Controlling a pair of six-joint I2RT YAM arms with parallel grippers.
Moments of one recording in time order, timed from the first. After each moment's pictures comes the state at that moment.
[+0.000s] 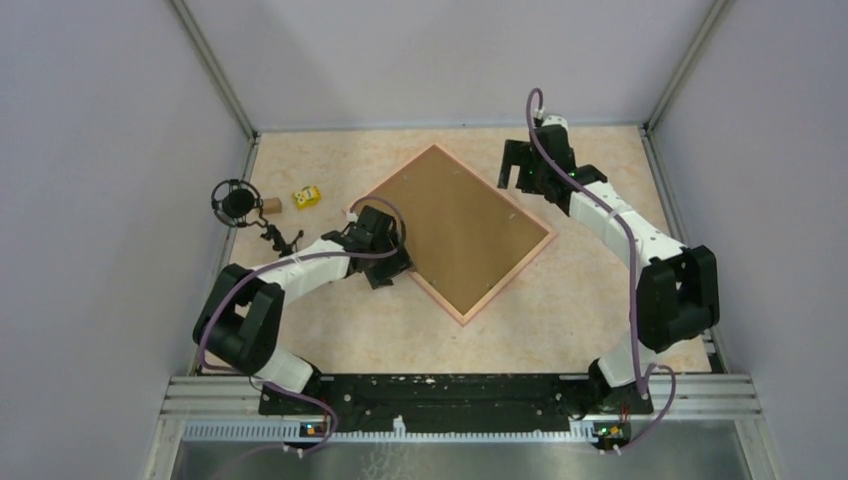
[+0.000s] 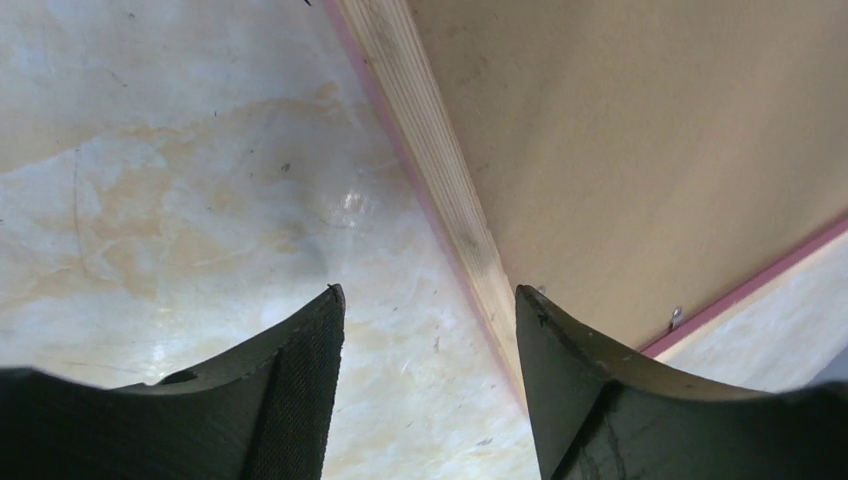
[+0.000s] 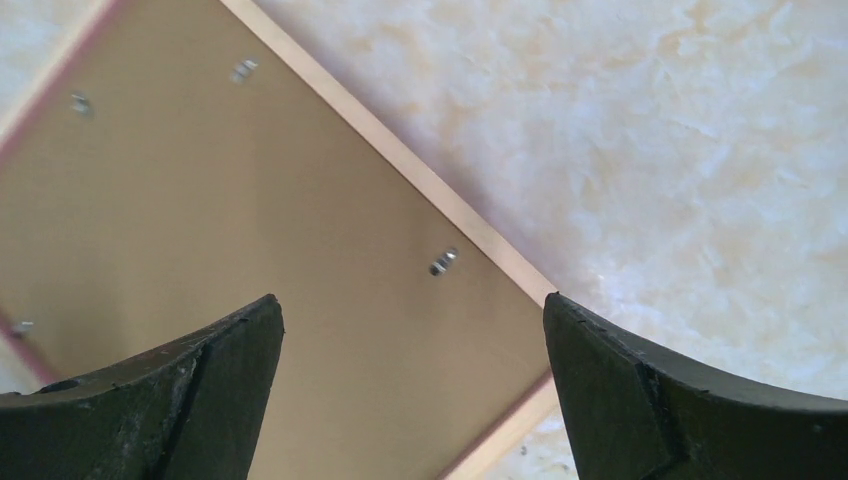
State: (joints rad) left arm -0.50 1.51 0.84 -0.36 0.06 -0.93; right arm 0.37 1.60 1.34 -0.39 0.20 0.37
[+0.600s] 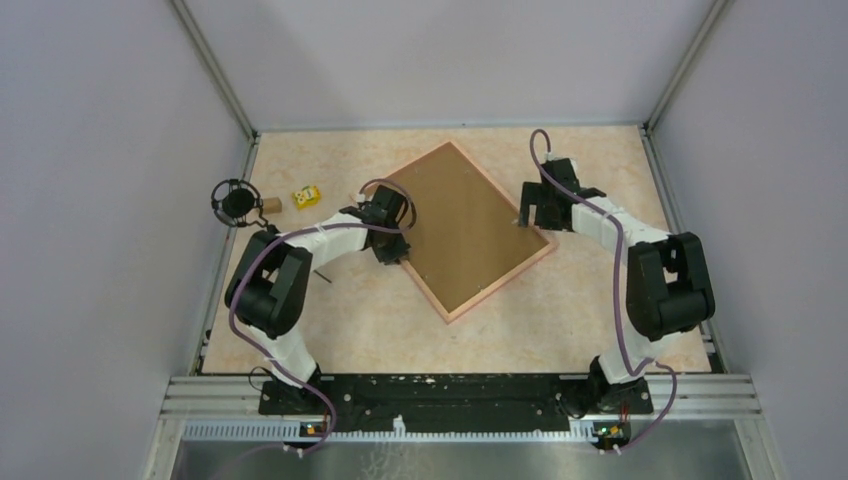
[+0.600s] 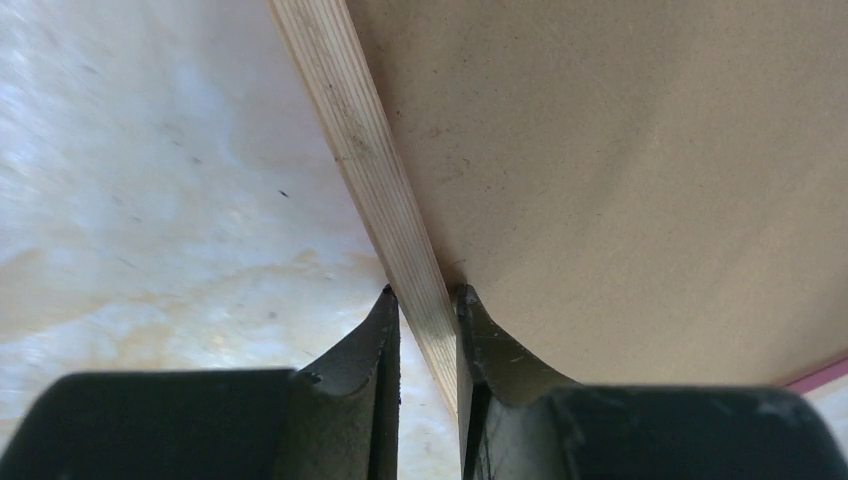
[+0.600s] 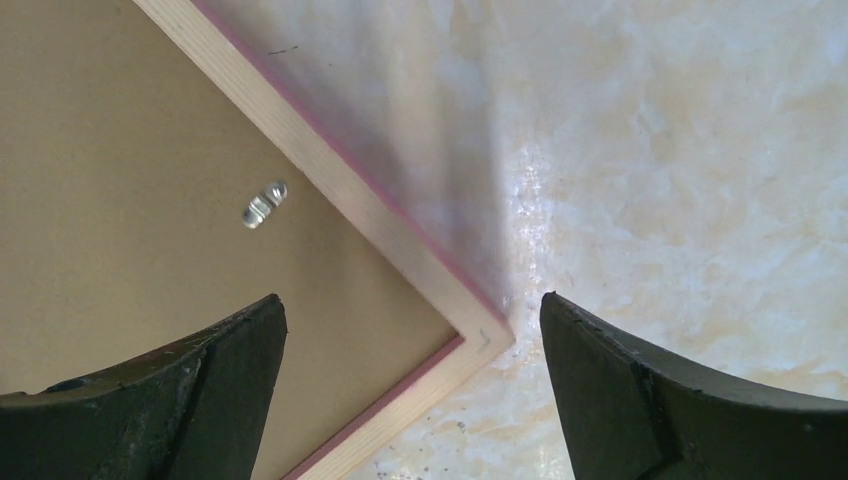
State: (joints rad) left arm -0.49 1.76 1.07 -0.43 -0.05 -0.92; right arm 0.27 1.67 1.11 -0.39 0.24 0.31
